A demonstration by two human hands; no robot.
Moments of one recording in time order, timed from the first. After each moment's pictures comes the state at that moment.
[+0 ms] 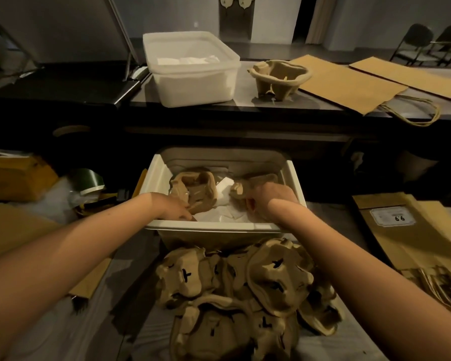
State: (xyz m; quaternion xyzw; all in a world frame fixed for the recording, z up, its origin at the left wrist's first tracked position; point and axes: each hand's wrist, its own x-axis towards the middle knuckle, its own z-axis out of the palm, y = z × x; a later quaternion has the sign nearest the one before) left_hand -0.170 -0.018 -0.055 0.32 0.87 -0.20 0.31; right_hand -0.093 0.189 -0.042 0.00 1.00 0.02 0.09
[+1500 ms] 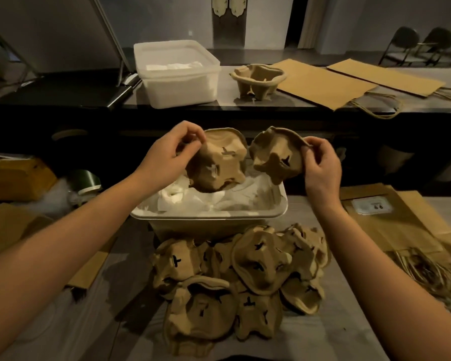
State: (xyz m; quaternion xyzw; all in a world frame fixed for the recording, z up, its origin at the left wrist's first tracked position) left_hand -0.101 0.002 0.043 0.32 0.82 0.48 -0.04; right_hand -0.028 0.245 0.000 0.14 0.76 -0.52 -0.36
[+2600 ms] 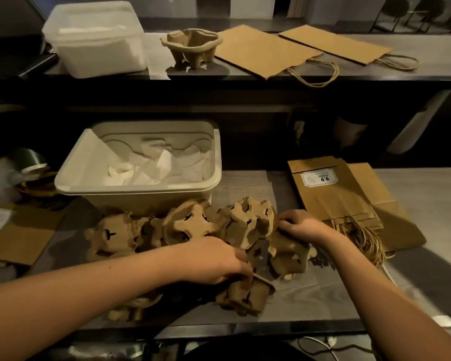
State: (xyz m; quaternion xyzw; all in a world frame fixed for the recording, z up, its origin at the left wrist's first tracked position) left_hand 0.048 0.140 -0.046 0.65 0.72 -0.07 0.23; right_hand 0.081 0.371 -0.088 0.10 0.92 -0.30 0.23
